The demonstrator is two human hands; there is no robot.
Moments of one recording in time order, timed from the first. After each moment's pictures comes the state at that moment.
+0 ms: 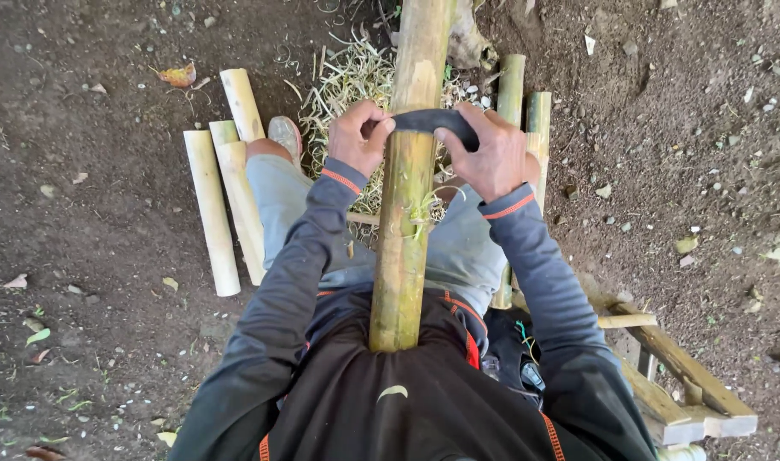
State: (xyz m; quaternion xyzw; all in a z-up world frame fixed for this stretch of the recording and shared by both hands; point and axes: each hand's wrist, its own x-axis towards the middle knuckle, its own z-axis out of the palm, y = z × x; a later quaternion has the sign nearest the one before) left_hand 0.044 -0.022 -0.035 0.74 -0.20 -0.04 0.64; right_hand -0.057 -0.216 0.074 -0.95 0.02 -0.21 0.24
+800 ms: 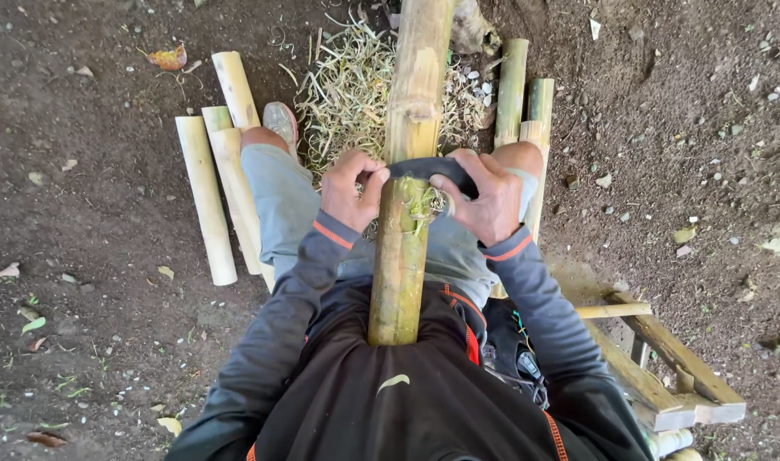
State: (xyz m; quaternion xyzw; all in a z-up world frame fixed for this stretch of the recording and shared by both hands) left_hand -0.029 0.019 0.006 0.74 -0.21 -0.04 0.64; right_hand -0.107 -0.192 0.081 -0.94 0.04 -0.15 0.30
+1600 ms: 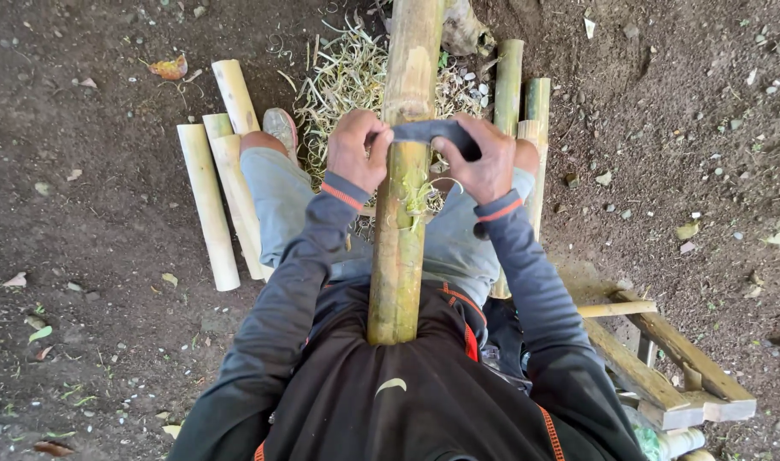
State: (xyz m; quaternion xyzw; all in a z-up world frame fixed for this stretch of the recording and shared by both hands) left_hand 0.012 -0.014 -0.003 0.78 -0.27 0.05 0.56; right_hand -0.081 -0.215 0.047 -0.90 0.05 -0.19 0.39
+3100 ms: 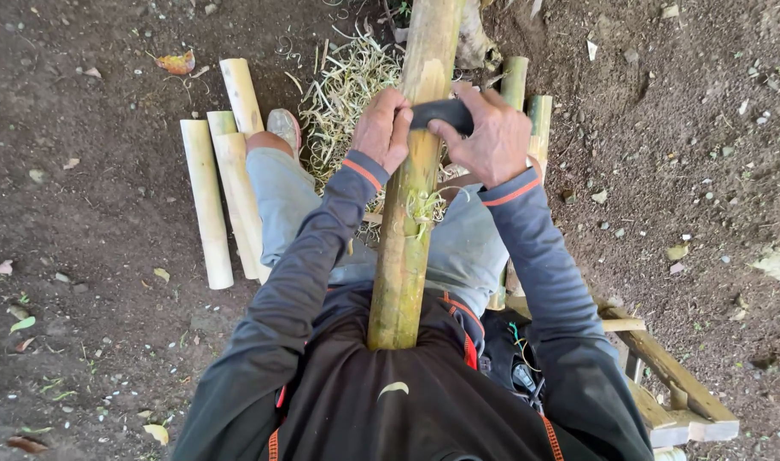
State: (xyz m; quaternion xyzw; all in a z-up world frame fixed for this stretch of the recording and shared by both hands) left_hand 0.041 -0.042 -0.014 0.76 -0.27 0.04 0.59; right_hand -0.032 -0.215 0.083 -0.97 0.00 -0.15 0.20
